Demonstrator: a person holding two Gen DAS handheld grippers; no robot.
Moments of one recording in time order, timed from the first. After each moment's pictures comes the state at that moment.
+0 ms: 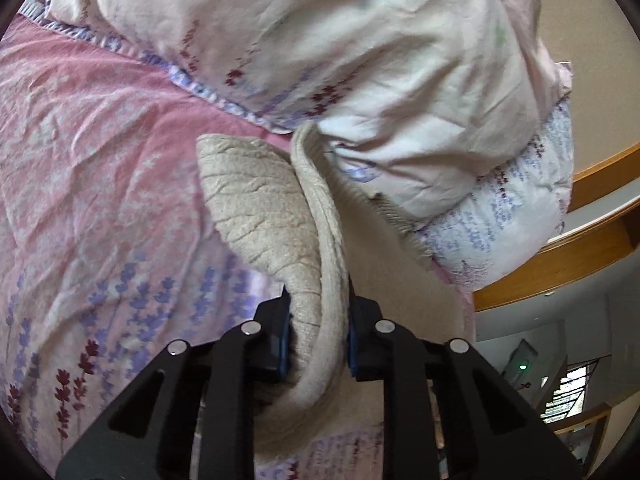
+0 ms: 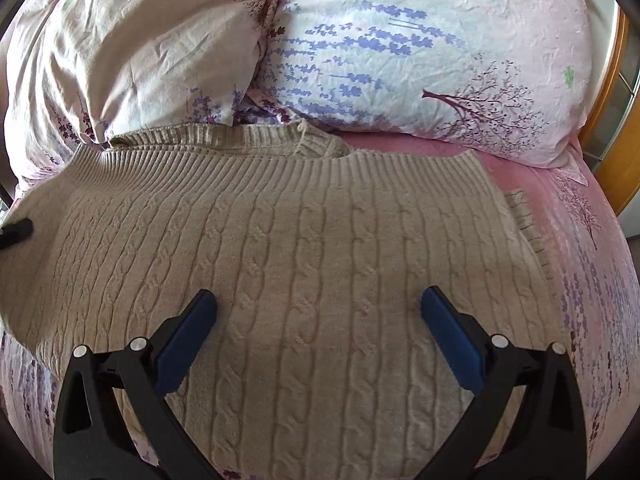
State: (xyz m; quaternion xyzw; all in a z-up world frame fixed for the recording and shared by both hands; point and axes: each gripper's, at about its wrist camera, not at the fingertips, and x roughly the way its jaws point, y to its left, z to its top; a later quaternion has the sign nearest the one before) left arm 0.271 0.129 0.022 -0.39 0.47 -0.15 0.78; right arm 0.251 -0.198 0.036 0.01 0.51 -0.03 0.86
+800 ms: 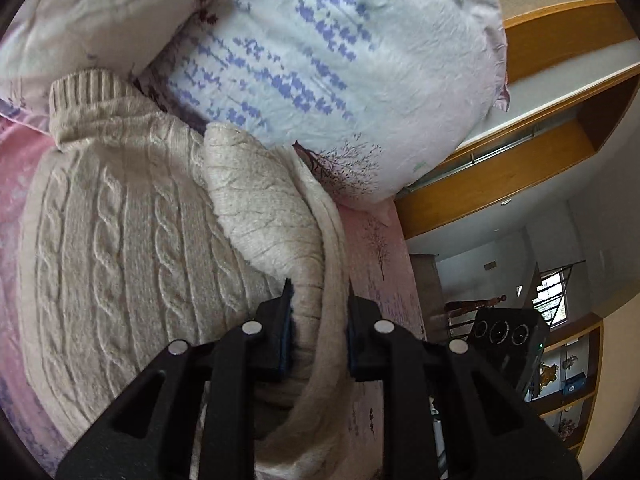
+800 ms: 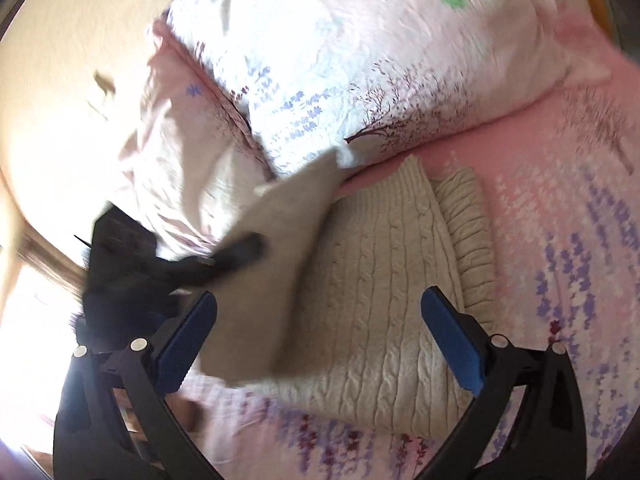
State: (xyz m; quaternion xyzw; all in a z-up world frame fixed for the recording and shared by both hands) left arm 0.316 -0.180 0.048 -0.32 0.50 -0.32 0.74; right arm 0.228 -0.373 0.064 0.36 0.45 0.18 0.80
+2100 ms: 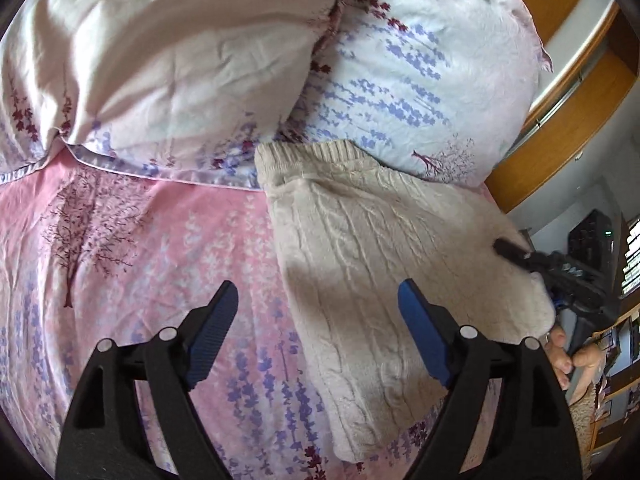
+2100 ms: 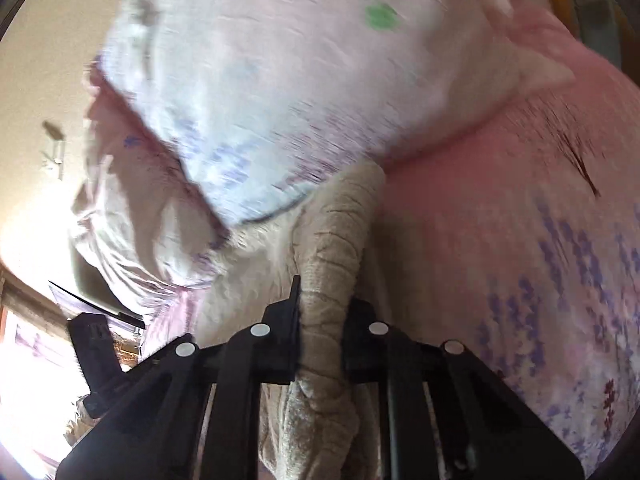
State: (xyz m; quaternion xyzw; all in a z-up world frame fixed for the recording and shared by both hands) left arm 0.300 -0.118 0.047 -0.14 0.49 -0.23 0.83; right arm 0.252 -0.395 0.040 0.34 0.50 0.05 0.79
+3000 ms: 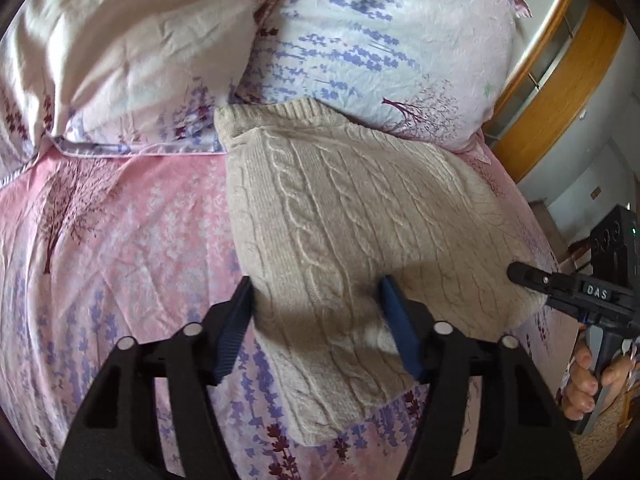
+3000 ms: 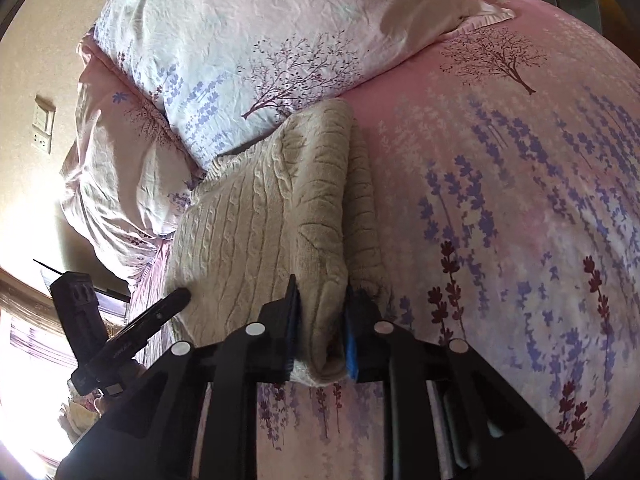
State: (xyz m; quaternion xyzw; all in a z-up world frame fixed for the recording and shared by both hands) left arm 0.259 -0.148 0.032 -0.09 0.48 -0.22 0.84; right arm 0.182 -0.390 0.051 0.34 0.50 0.07 0.79
